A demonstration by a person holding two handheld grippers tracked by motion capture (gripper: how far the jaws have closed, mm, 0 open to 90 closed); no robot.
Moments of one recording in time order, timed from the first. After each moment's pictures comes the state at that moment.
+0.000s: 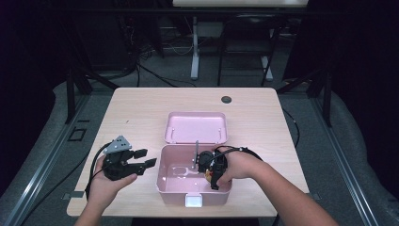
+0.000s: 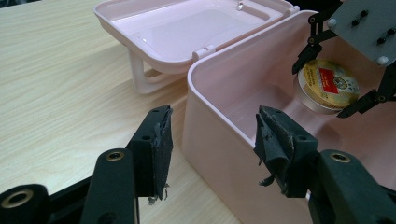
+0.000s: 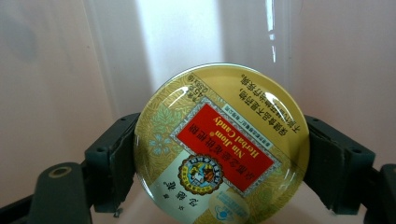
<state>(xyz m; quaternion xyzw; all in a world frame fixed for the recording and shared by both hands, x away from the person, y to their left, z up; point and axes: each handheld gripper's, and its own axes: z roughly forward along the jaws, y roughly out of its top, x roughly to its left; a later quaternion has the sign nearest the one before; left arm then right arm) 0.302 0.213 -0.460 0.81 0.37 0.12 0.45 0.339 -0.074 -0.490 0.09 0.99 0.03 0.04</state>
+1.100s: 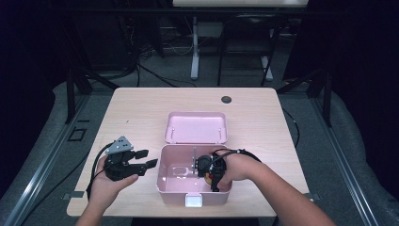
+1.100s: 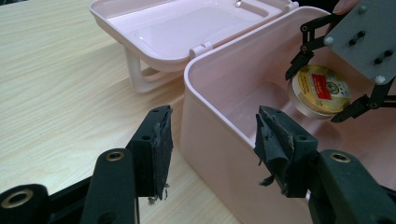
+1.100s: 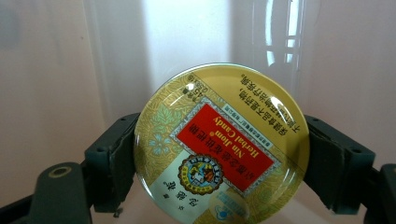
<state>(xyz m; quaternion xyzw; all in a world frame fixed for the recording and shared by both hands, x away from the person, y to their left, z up) 0.302 0.210 -0.462 0.81 0.37 0.12 0.45 0.336 -0.071 -0.503 0.04 1.00 0.03 0.05</state>
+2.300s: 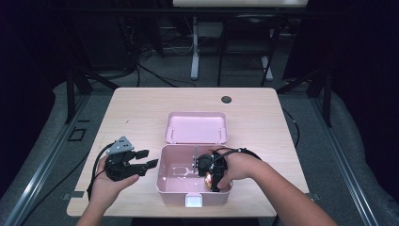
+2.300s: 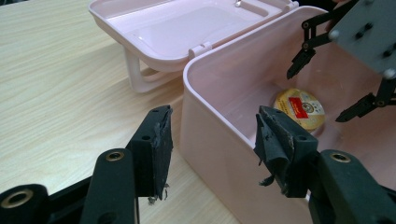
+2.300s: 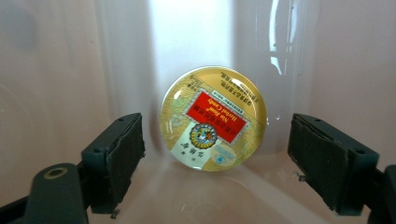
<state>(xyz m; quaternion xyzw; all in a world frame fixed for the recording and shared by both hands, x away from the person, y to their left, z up) 0.301 0.208 -0.463 0.81 0.37 0.12 0.45 0.336 -0.073 -0.496 0.04 1.00 0.04 0.05</state>
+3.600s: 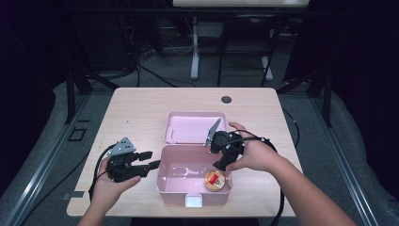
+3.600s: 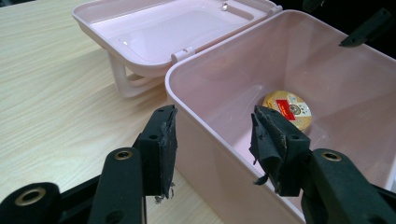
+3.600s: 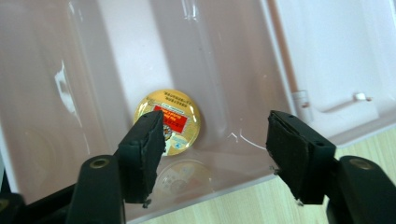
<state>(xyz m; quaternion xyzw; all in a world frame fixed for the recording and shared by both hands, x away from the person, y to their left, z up) 0.297 0.202 -0.462 0.81 0.35 0.11 0.45 0.344 -0.112 -0.420 0.15 0.97 0.16 0.10</state>
